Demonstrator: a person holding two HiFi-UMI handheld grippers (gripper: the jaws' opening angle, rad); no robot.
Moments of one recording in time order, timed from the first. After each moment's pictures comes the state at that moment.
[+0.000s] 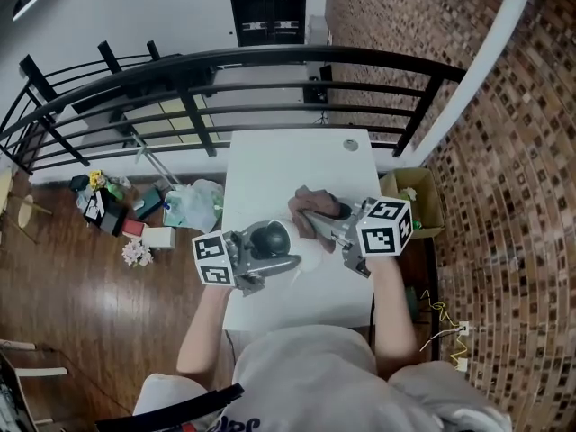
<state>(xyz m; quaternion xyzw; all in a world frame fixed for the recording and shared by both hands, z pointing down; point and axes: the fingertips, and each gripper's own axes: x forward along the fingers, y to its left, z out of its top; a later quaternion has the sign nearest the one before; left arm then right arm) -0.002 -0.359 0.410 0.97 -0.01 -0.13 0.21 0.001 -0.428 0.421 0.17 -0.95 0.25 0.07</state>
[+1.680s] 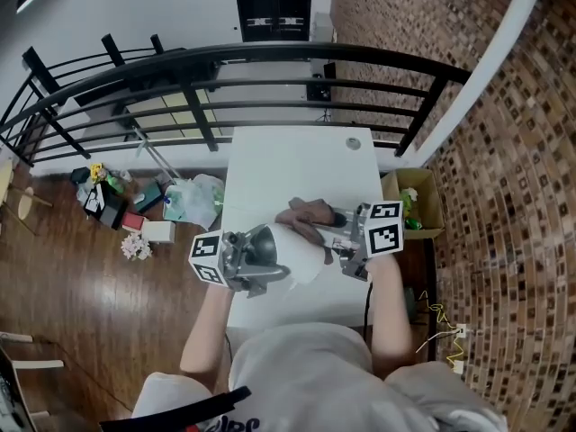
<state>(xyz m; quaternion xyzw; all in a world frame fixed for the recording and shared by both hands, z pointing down) -0.015 -0.330 0.370 0.93 0.11 -0.27 0.21 -0.010 -0.402 0.423 0.04 -0.95 0.31 0.00</state>
